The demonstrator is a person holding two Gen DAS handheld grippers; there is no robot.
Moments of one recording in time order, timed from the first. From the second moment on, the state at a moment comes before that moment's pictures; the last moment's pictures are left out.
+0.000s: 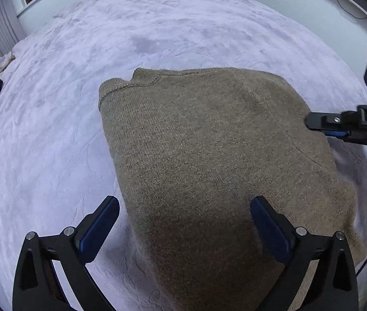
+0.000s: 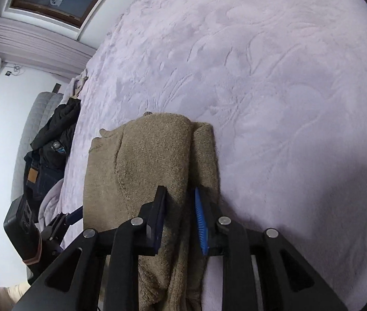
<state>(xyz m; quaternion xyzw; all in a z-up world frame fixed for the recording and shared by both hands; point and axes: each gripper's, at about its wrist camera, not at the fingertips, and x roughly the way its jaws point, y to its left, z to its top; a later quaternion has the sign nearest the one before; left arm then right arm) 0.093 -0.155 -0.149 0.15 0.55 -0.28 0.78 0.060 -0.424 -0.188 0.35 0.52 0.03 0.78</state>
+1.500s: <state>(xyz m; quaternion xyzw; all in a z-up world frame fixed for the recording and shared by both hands) 0.037 -0.094 -0.130 0.14 0.59 -0.18 0.78 -0.025 -0.369 -0.191 0.35 0.56 0.01 0.75</state>
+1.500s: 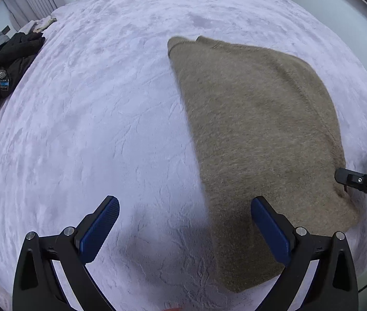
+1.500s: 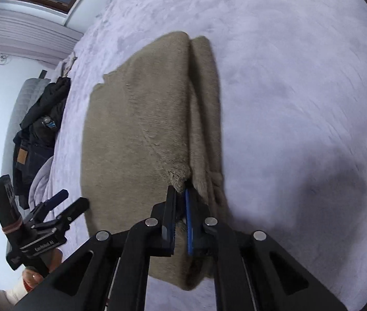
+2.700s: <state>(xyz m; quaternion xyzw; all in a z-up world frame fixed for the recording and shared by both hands) 0.055 -0.078 -0.142 0.06 0.64 -0.20 0.74 0.008 -0.400 -0.155 0.34 0.53 0.00 0.78</state>
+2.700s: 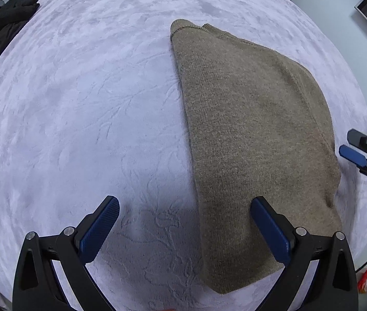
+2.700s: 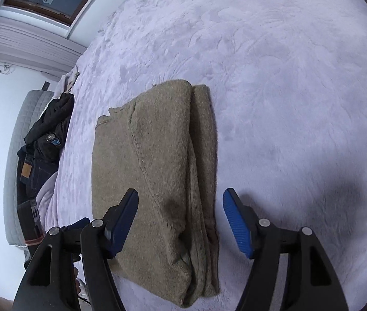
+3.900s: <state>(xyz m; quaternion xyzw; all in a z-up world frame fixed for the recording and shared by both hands) 0.065 -0.092 -0.169 0.02 0.66 -0.24 0.71 0.033 -0.442 -0.178 0.40 0.53 0.04 0.75</state>
